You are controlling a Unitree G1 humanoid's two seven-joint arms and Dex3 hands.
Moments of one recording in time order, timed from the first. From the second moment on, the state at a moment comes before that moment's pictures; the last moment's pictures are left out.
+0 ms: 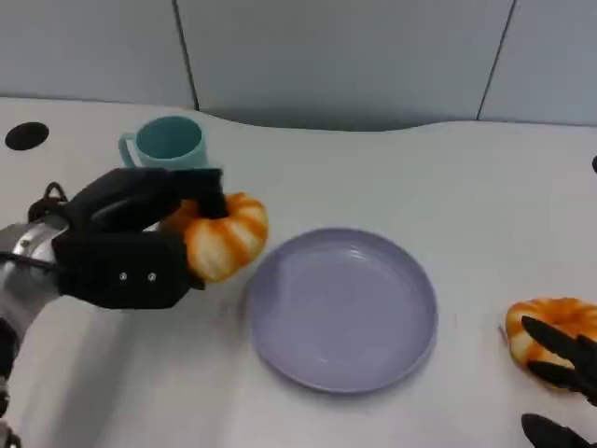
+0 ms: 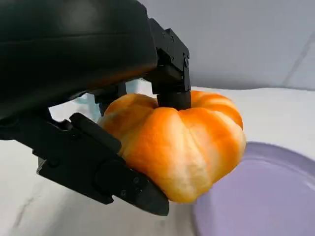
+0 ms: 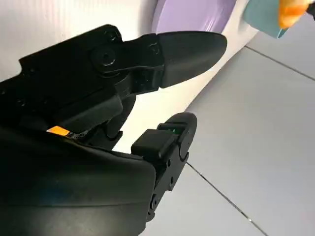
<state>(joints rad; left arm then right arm) -0.80 0.42 -0.39 1.05 0.49 -0.73 -0.15 0.42 -0.13 -0.06 -0.10 -0.32 -0.49 -0.15</state>
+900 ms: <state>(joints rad) -0.98 0.14 -0.54 1.18 0.64 -0.73 -0.12 0.42 -0.13 -0.06 -0.10 -0.31 -0.49 -0.13</state>
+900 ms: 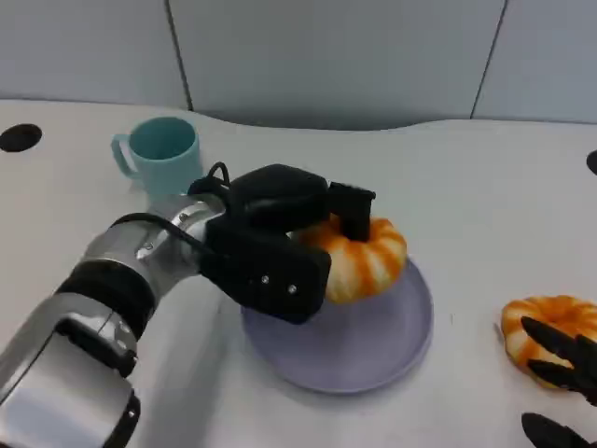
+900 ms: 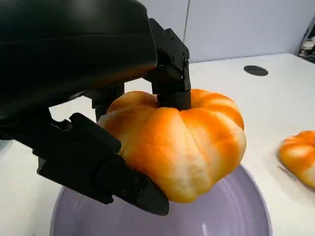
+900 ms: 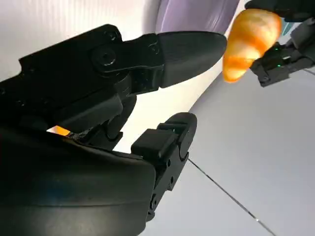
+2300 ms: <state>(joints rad) -1.09 0.17 -0.61 1.22 0.67 -0.76 -0.41 0.42 -0.13 -0.06 -0.09 -0.32 -0.51 -0.14</state>
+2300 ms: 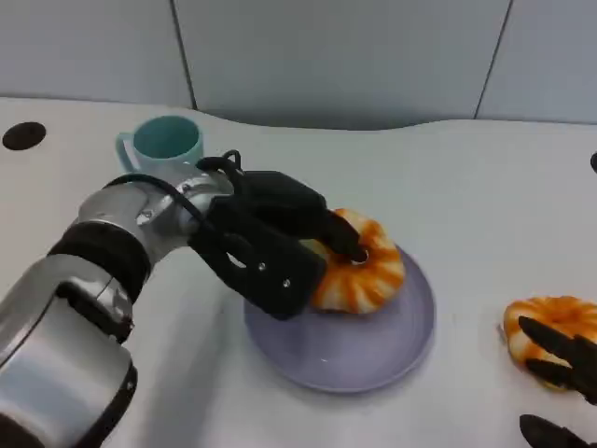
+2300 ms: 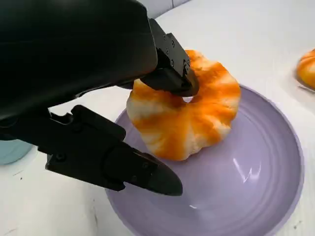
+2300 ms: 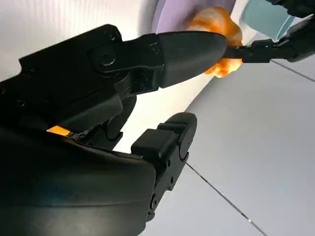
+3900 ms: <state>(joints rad) -0.92 0.36 -0.26 1.09 0.16 -0.97 -0.71 0.43 -0.13 -0.06 -0.10 -0.33 -0.50 -0.14</state>
